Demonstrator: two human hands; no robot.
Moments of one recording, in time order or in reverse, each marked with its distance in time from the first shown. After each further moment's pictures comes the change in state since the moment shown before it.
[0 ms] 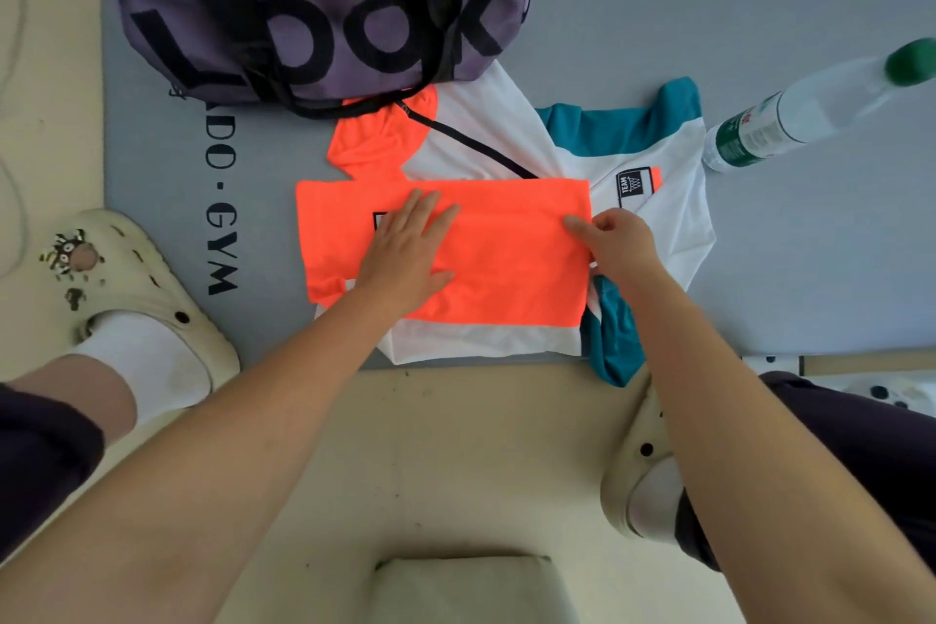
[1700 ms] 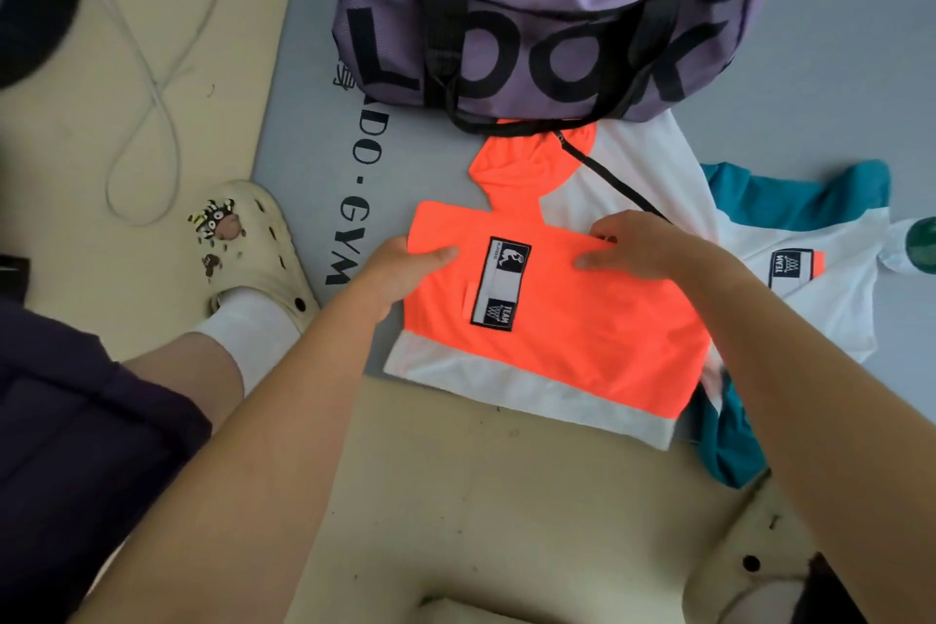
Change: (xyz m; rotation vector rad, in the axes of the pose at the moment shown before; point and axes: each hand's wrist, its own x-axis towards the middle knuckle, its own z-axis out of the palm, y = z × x) left_hand -0.043 -0.131 -0.010 -1.284 0.008 -0.714; right_hand 0.039 -0.109 0.092 -0.868 -0.579 -0.505
